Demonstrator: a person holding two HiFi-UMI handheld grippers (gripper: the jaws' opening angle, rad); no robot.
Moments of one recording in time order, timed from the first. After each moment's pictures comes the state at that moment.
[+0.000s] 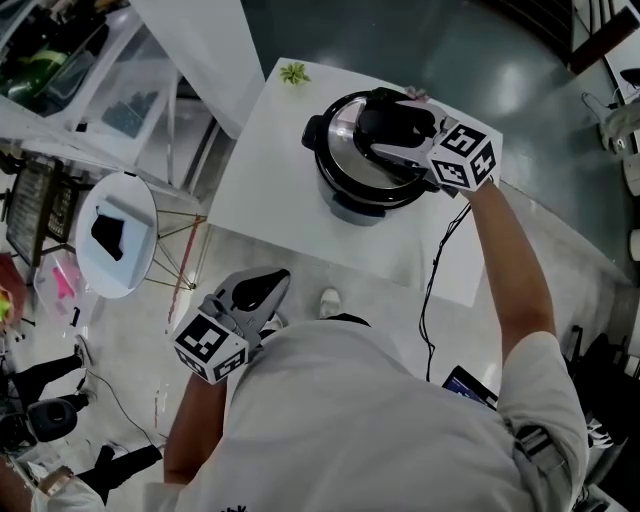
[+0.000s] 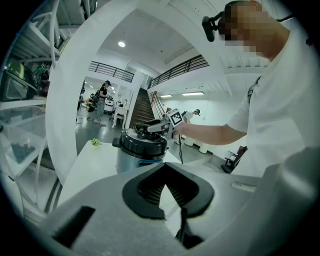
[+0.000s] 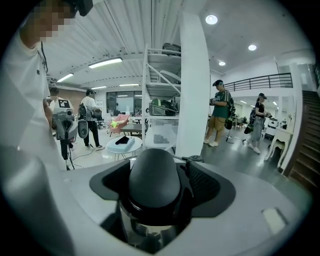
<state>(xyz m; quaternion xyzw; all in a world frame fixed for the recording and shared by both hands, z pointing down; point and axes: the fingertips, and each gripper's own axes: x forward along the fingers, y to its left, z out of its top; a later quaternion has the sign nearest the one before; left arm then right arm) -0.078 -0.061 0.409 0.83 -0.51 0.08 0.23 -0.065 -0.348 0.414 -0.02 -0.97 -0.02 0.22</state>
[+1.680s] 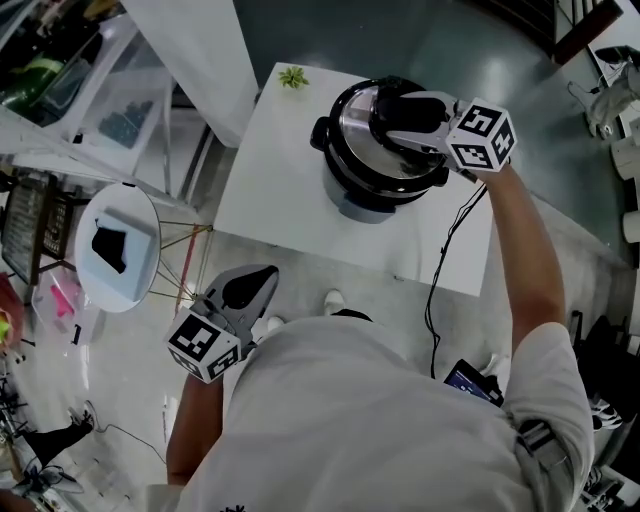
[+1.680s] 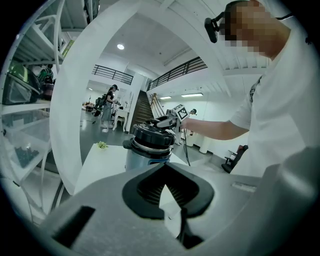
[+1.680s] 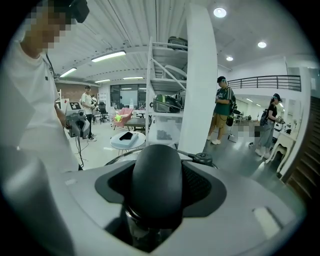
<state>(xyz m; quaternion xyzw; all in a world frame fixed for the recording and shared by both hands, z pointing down) -0.129 -0.040 0.405 0.83 -0.51 0.08 0.22 -0.066 -0.340 0.380 -0.04 -0.96 -0.04 0.27</state>
